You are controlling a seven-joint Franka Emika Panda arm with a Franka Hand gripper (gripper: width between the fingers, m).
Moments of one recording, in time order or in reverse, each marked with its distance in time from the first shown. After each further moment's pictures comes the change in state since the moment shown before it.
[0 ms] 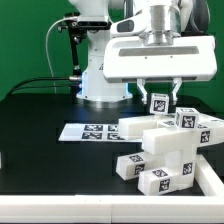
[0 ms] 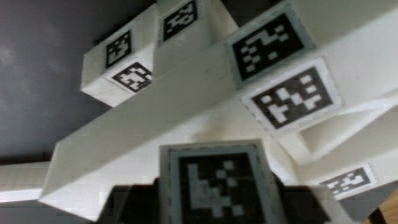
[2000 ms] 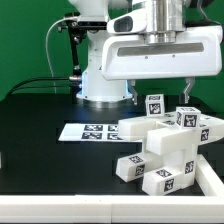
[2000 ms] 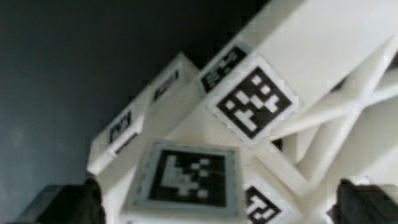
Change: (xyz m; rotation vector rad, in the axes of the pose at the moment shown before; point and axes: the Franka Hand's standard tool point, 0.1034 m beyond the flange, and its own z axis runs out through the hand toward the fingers) arm 0.010 0.003 0.002 0.024 -0.489 0.052
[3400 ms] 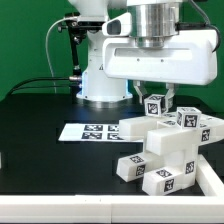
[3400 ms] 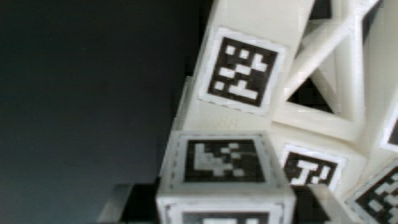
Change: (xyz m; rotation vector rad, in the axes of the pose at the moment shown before) arm 0.002 0.005 0.003 -0.016 -0.049 0.558
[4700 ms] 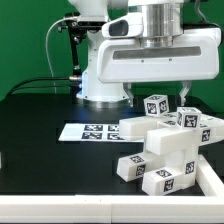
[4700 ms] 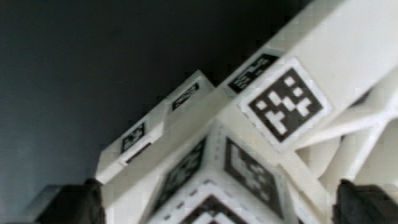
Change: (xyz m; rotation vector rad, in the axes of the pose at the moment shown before) arm -0.008 -0.004 0.002 -0.036 0.002 -0.866
